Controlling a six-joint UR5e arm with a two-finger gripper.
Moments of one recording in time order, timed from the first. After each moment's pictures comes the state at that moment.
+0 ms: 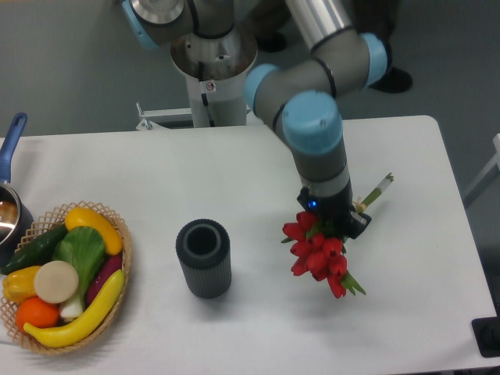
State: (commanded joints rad) arm 2.51 -2.03 -1.63 -0.85 1.83 1.23
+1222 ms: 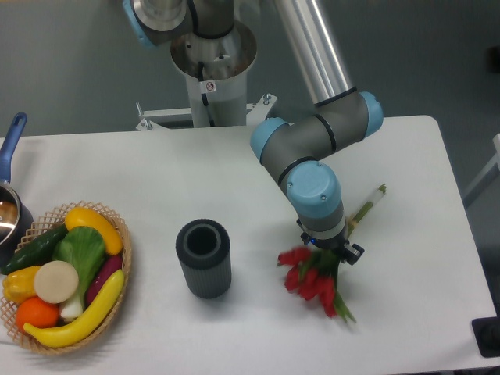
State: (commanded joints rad) arm 2.49 -2.06 -1.64 -0.86 1.81 1.23
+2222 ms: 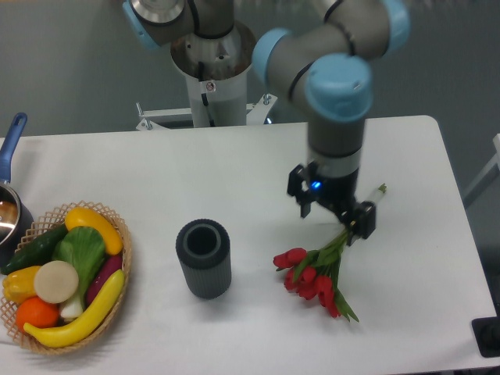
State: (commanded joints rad) arm 2.64 -1.84 -1.40 -1.28 1.46 1.41
